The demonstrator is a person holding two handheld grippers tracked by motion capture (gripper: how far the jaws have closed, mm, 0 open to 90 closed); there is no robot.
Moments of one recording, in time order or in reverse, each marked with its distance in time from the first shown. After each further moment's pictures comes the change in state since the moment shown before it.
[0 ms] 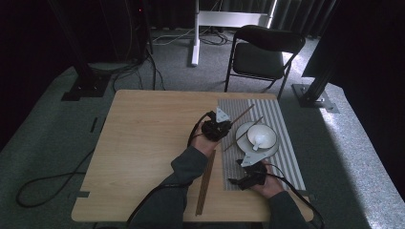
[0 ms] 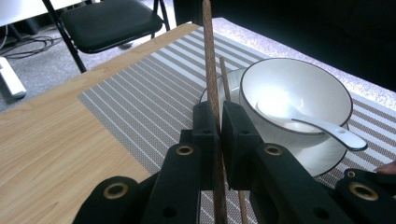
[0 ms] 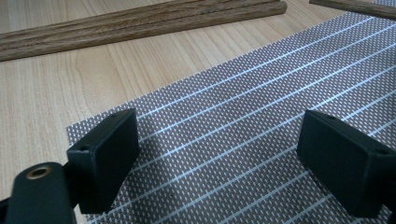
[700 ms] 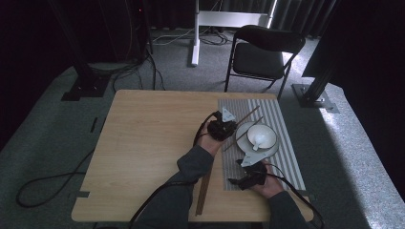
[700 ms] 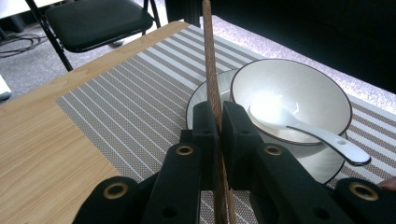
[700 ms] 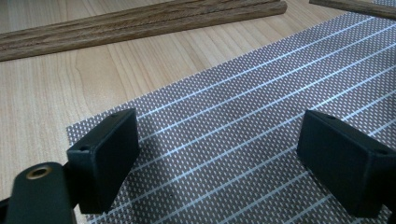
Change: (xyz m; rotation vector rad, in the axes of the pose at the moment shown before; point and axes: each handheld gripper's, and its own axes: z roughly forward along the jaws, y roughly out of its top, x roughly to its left) left arm -0.006 0.002 0.022 0.012 -0.028 0.000; right arm 0.000 0.000 0.000 0.002 0.002 0.002
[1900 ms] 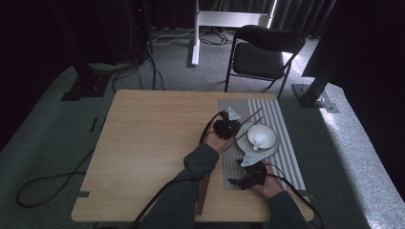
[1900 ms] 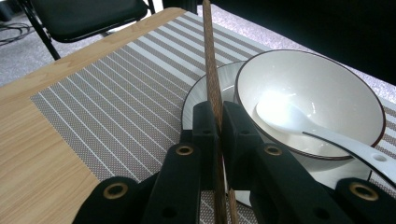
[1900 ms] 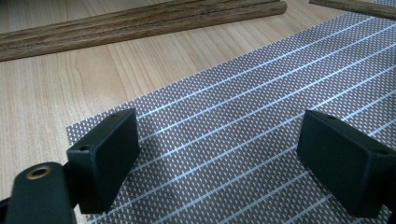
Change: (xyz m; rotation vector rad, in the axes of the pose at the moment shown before) left arm 0.001 0.000 0.035 0.040 -0.011 0.000; right arm 0.000 0.000 0.000 -0.001 0.001 0.000
